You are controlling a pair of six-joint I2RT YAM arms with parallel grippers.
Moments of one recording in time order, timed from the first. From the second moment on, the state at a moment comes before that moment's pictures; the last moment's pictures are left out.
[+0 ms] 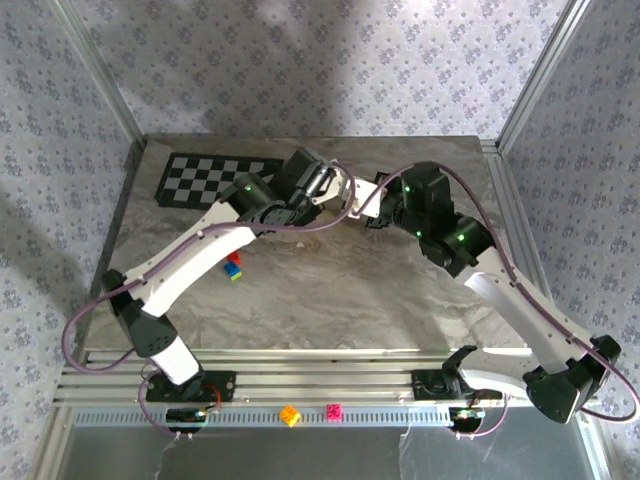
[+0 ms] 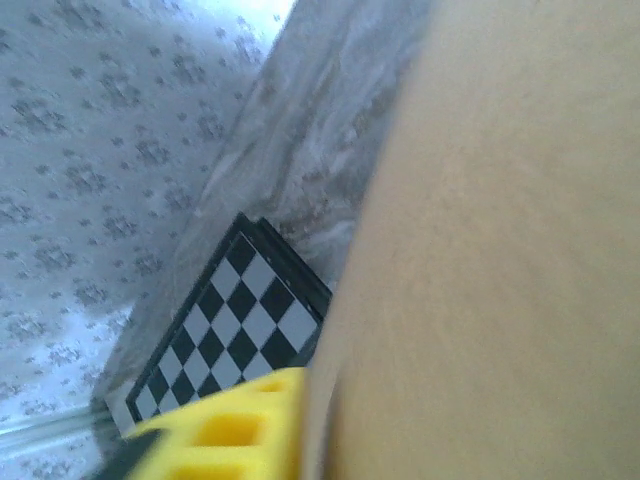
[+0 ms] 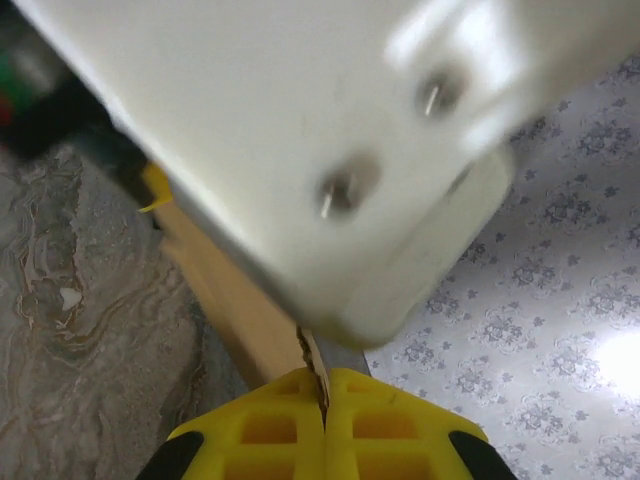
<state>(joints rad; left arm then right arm) -0.91 1.61 1.82 -1.00 -0.47 0.38 0.63 1.17 1.26 -0.41 -0.06 -0.90</state>
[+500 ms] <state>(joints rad) -0.64 1.34 1.89 -0.66 -0.40 -0.16 0.34 1.29 1.65 -0.55 -0.16 -0.14</state>
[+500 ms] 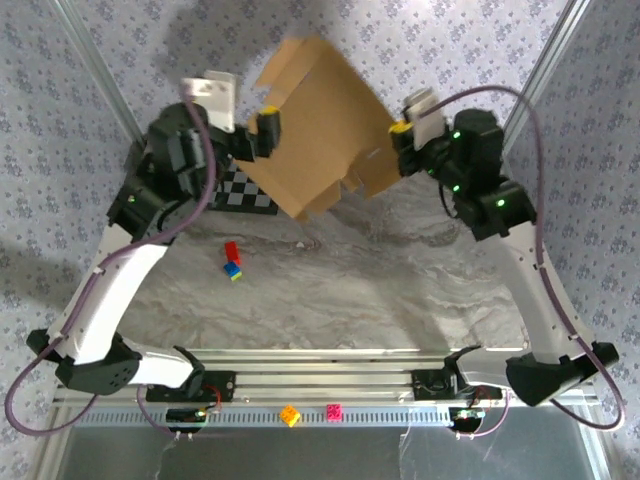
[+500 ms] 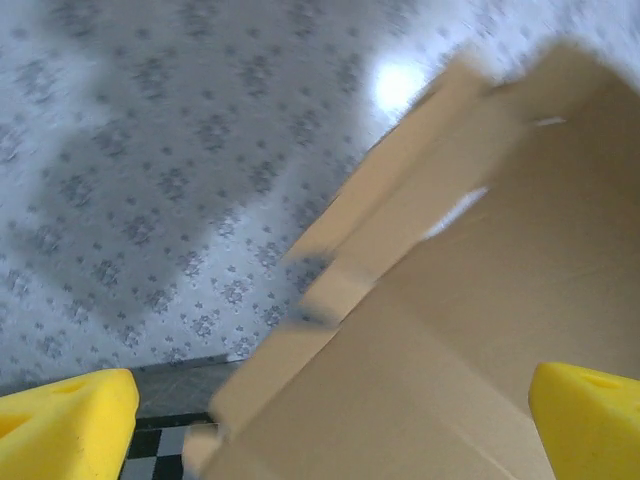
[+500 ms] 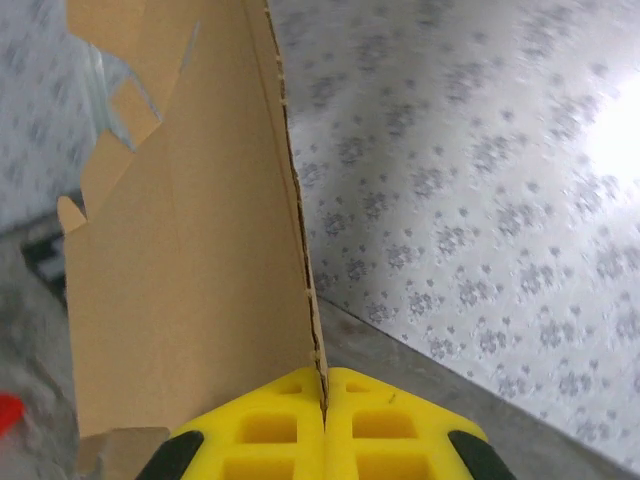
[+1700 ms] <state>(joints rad) -0.51 2.17 2.23 -1.00 0.22 -1.57 0.22 1.37 1.15 -0.60 -0.30 -0.38</state>
